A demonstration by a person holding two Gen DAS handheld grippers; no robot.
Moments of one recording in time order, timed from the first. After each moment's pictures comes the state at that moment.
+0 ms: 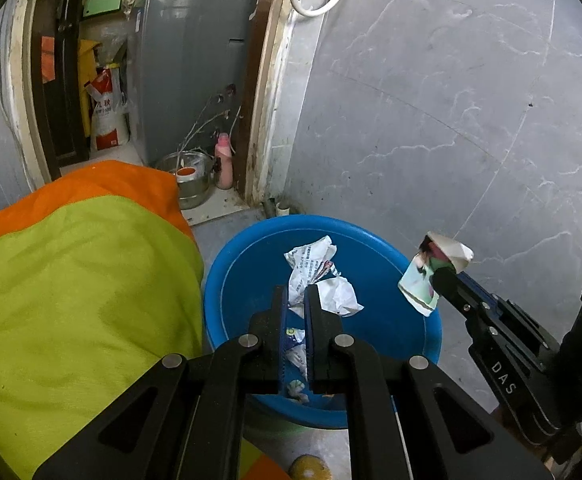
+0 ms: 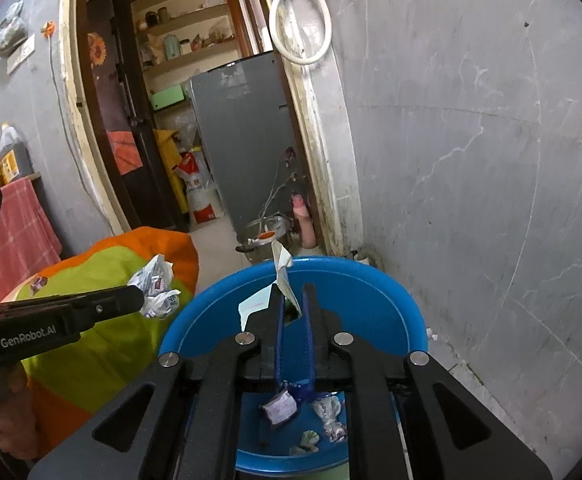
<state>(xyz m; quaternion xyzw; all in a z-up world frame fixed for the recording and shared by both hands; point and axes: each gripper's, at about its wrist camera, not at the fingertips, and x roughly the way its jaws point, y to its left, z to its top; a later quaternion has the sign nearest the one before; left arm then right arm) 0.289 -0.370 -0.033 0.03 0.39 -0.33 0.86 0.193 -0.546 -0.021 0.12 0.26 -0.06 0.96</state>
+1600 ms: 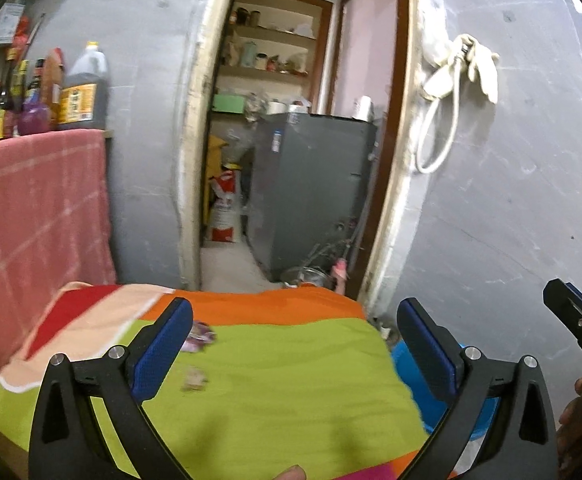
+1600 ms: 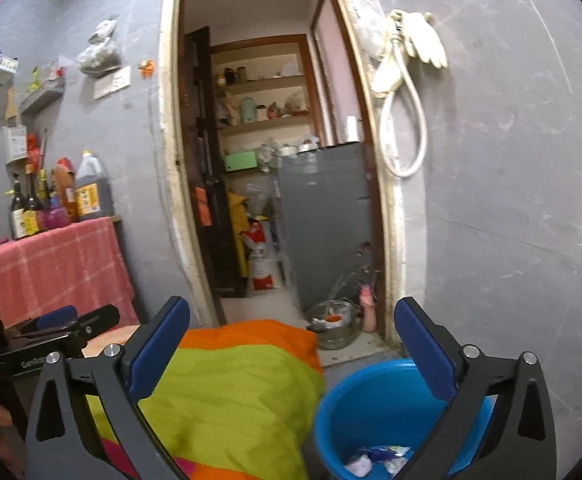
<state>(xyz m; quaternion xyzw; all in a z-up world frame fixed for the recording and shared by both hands) 0.243 -0.134 0.086 -0.04 0.19 -0.16 0.97 0.173 -0.398 0.109 0.06 0.12 0.02 0.99</state>
